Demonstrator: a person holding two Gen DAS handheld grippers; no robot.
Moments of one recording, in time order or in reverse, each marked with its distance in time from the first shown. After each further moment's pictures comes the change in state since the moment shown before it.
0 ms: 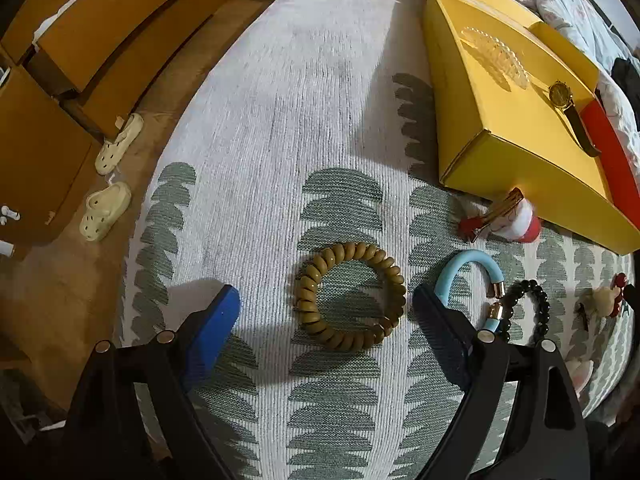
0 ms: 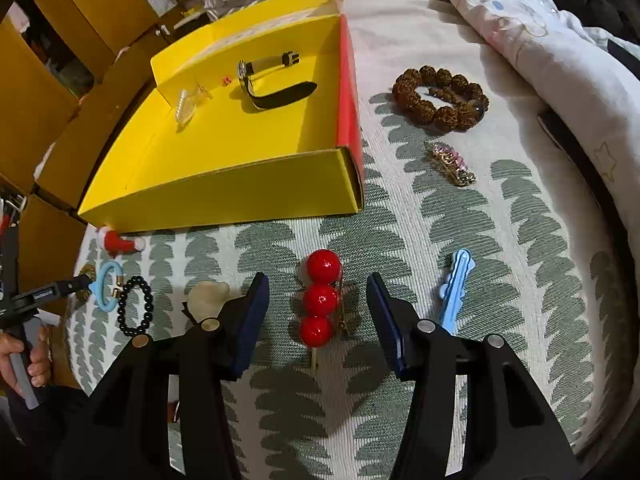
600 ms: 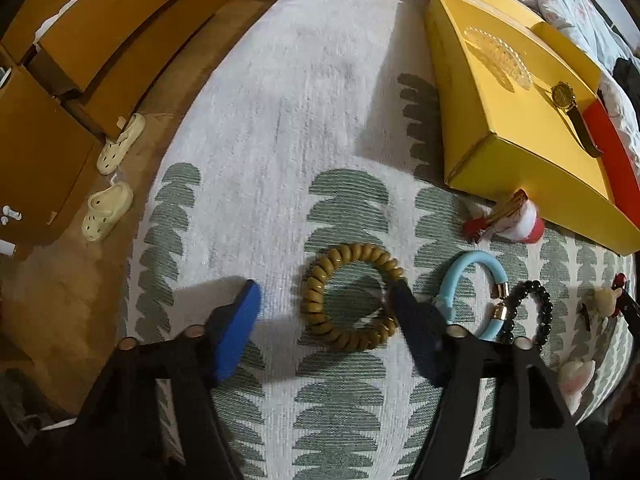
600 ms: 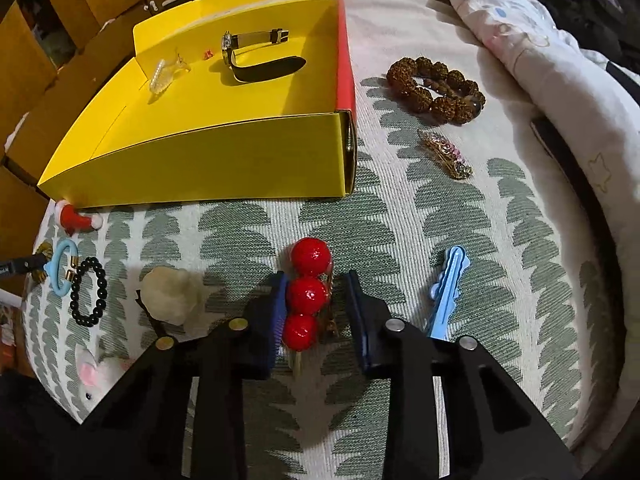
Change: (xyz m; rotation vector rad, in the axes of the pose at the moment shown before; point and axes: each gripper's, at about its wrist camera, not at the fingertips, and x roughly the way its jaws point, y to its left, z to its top) left arm -0.002 0.003 0.002 -0.016 0.005 0.004; right arm 0.020 0.005 -0.008 -0.067 0.017 -0.129
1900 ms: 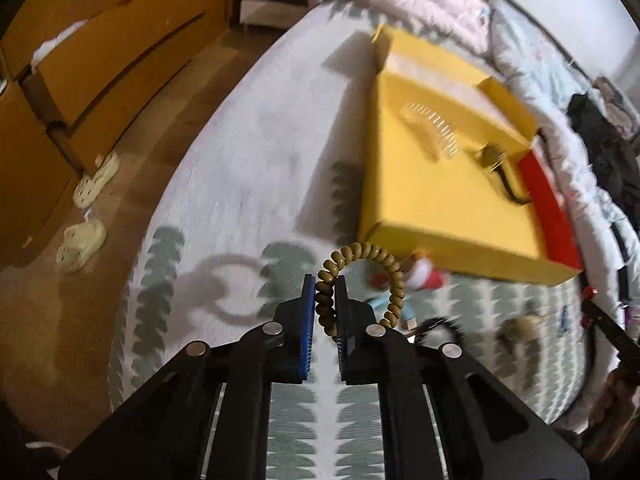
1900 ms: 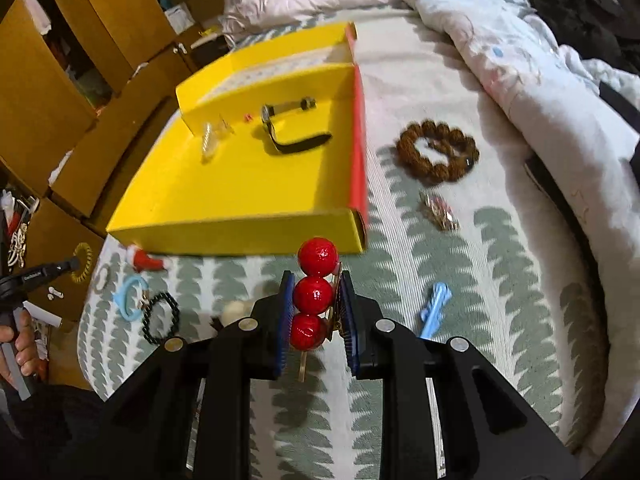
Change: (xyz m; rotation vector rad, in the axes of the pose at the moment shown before) left arm -0.074 -0.019 0.008 0.005 -0.208 -0.173; right arm -0.067 -0.004 0.021 0.033 -0.128 0.152
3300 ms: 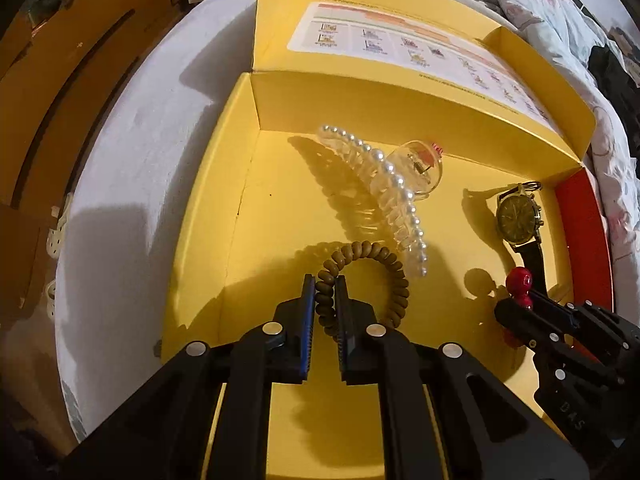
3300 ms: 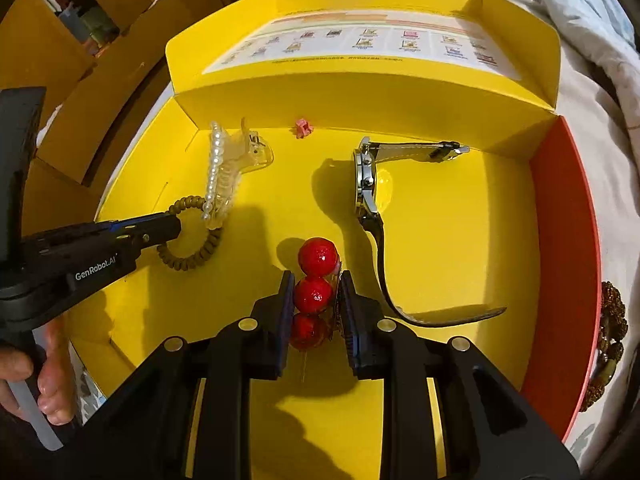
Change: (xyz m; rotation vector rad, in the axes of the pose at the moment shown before) left arm 0.160 -0.100 0.118 0.101 0.198 0.061; right arm 0.188 0.074 0.136 -0.170 0.235 0.057
